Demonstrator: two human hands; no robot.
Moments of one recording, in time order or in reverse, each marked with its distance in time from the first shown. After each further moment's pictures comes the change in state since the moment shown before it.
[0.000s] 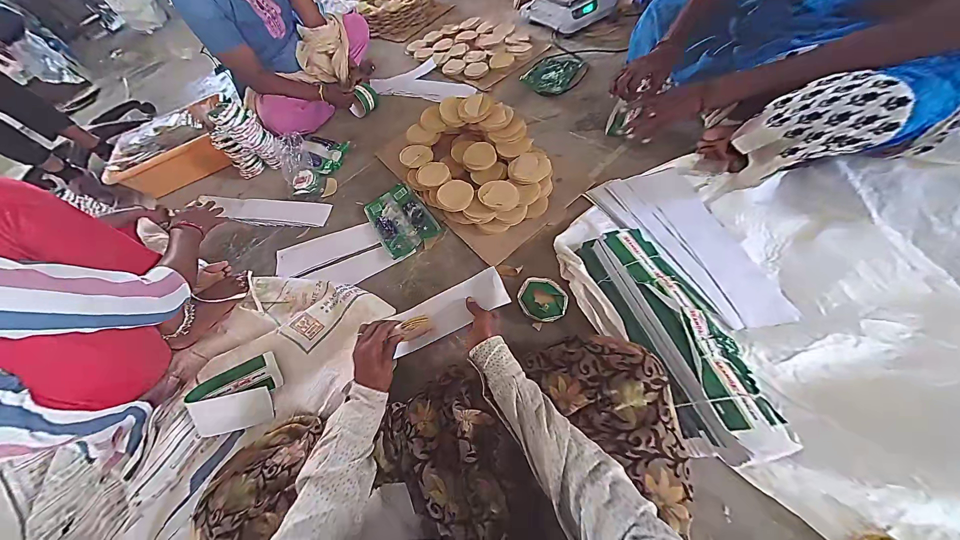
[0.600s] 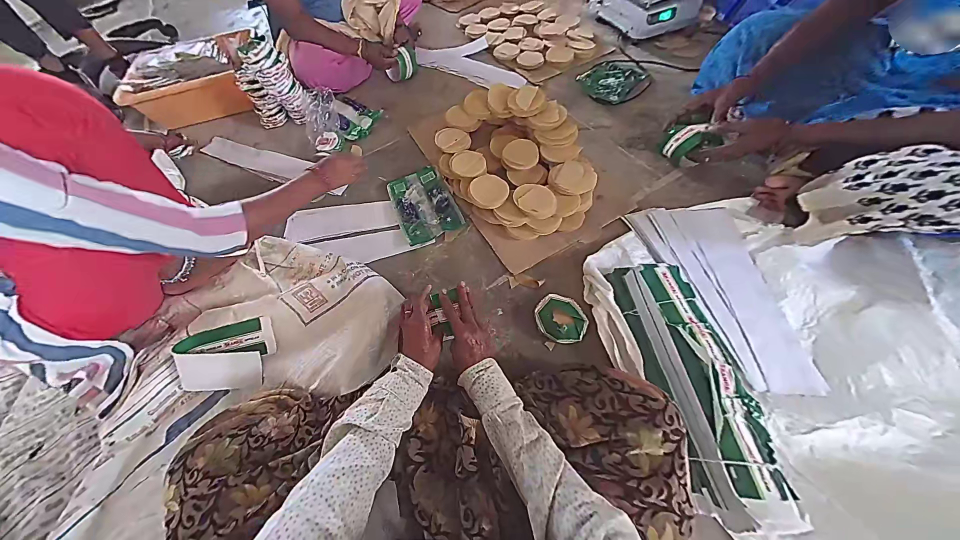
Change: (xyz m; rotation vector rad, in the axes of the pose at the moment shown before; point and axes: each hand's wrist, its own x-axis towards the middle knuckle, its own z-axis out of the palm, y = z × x) left_hand 0.018 0.027 0.069 -0.168 -0.042 -0.409; right_hand -0.007 0.032 -0.012 -1.309 -0.528 -1.052
